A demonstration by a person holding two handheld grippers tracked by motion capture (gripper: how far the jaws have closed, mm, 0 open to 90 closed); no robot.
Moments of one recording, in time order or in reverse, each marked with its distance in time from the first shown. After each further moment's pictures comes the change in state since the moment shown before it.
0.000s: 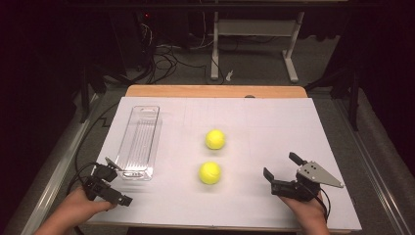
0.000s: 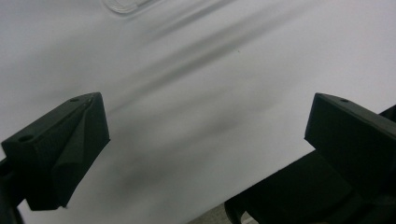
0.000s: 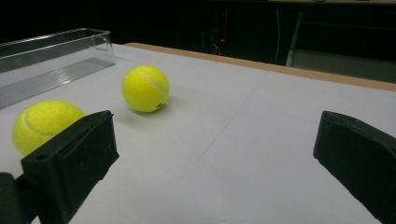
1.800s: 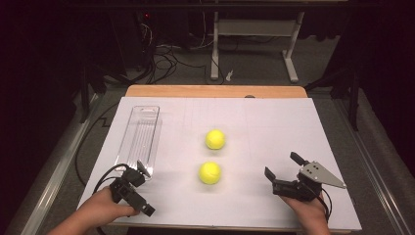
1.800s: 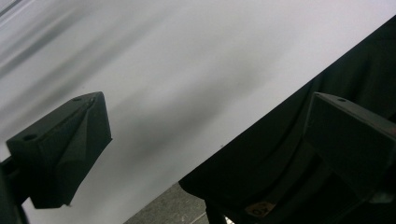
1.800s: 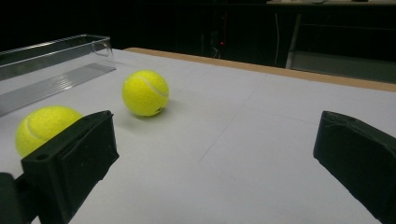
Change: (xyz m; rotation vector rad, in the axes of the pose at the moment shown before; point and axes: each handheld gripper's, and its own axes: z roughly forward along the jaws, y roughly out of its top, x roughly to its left) left arm -0.069 0.031 0.009 0.123 -0.071 0.140; right arm -0.002 0.001 -0.003 -0.014 -0.001 0.016
